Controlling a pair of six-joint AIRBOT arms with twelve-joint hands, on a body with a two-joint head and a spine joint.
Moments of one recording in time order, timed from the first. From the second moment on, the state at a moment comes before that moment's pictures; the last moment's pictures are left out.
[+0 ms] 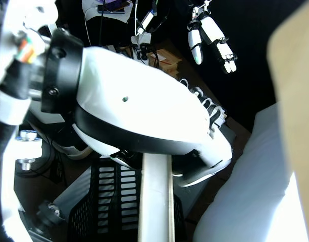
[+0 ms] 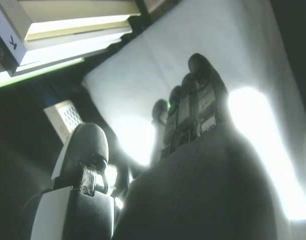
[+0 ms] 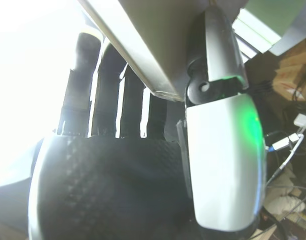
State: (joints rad) left arm 0.99 -1.03 1.31 -0.28 -0.98 0.48; right arm 0.40 -0.90 1.22 -2.64 0.42 1.06
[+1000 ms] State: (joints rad) left arm 1.00 -1.03 1.30 -0.30 -0.99 0.47; right arm 0.19 -1.05 1.31 -2.67 0.39 1.08
